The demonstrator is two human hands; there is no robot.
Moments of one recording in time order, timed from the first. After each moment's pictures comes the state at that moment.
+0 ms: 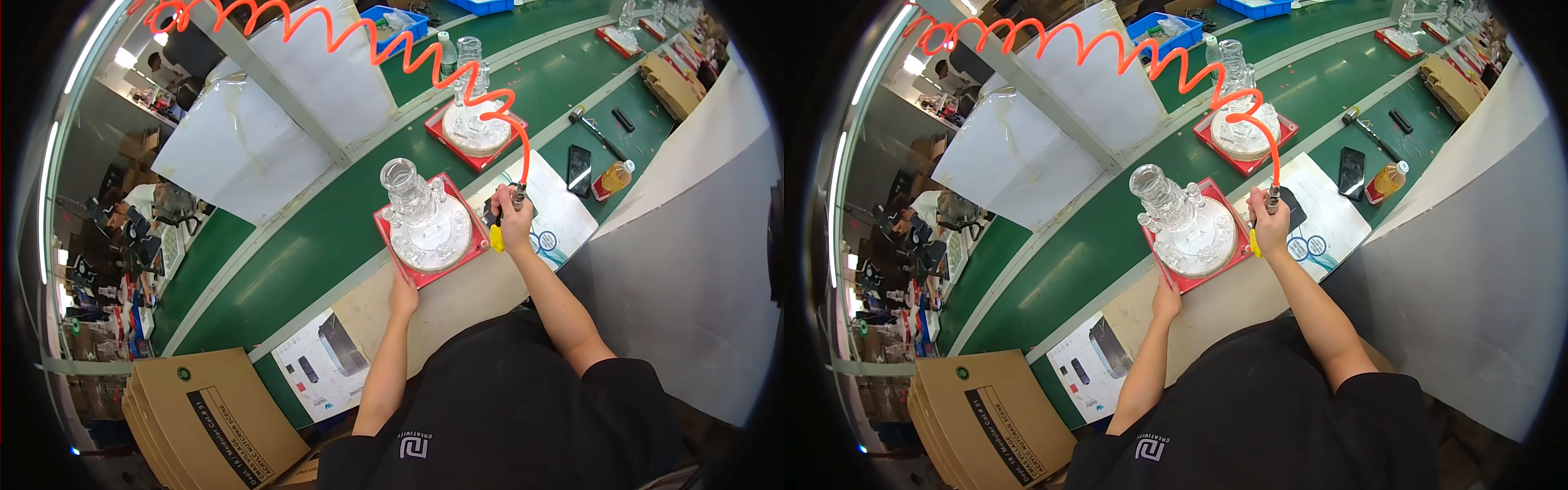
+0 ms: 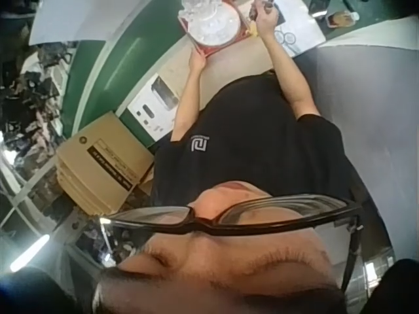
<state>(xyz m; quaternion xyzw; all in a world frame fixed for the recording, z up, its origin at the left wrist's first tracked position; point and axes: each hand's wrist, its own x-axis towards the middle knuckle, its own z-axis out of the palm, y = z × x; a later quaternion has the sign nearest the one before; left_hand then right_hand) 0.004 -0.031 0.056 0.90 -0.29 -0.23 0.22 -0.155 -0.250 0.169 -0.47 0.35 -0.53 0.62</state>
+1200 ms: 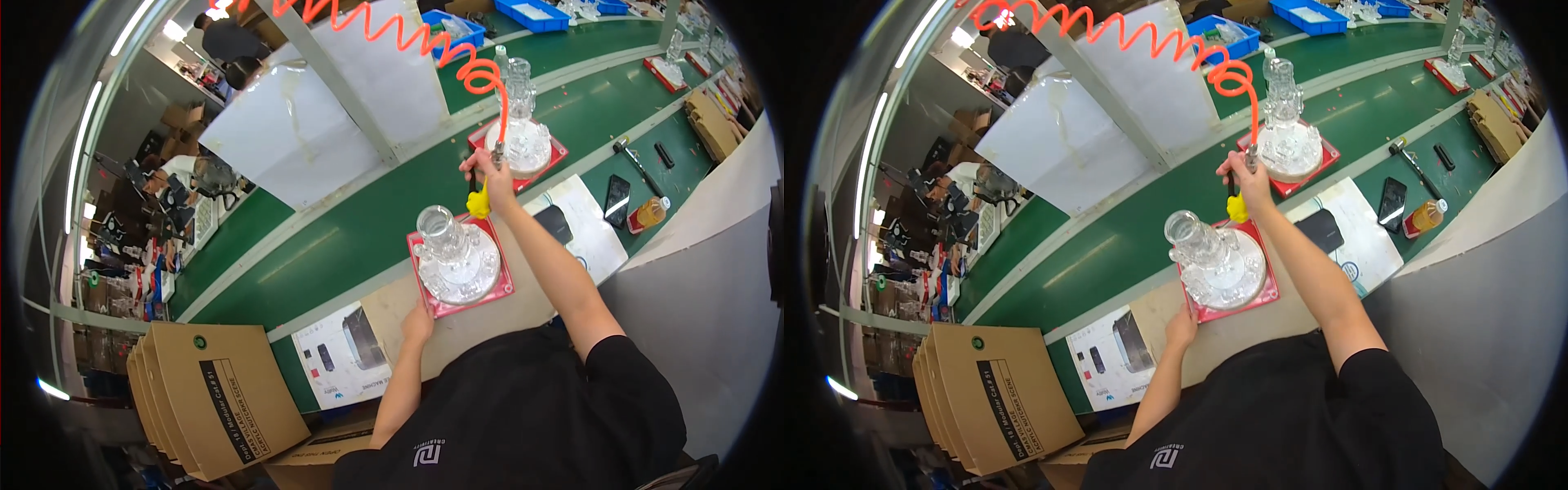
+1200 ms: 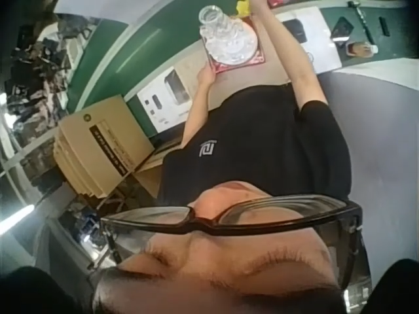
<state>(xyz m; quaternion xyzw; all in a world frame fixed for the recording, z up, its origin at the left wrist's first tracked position) -0.002 0.034 0.070 0.92 -0.29 -0.23 0.10 -0.024 -0.298 0.201 -0.48 0.14 -0.42 0.76</state>
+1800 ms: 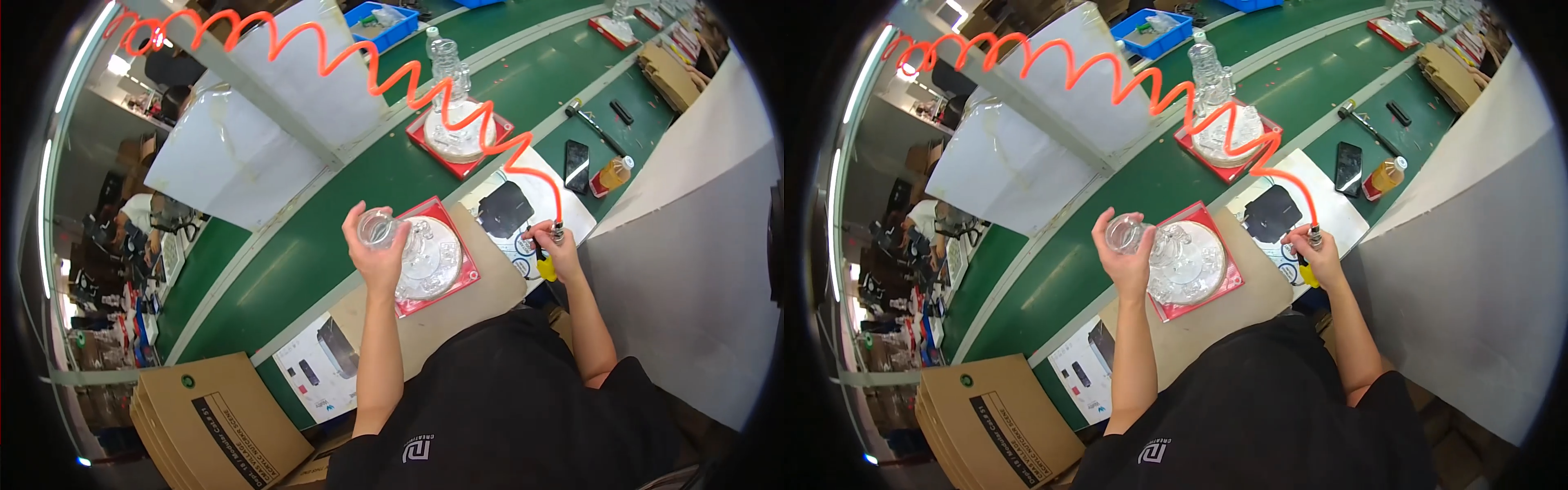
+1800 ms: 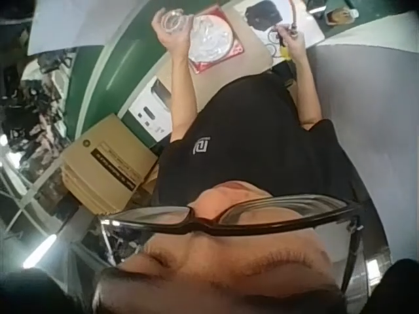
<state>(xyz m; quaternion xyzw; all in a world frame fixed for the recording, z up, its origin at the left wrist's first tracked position) -0.001 -0.109 0.253 0.67 -0.37 -0.08 0.64 -0.286 -0.251 0.172 -0.54 0.34 -0.35 0.69</state>
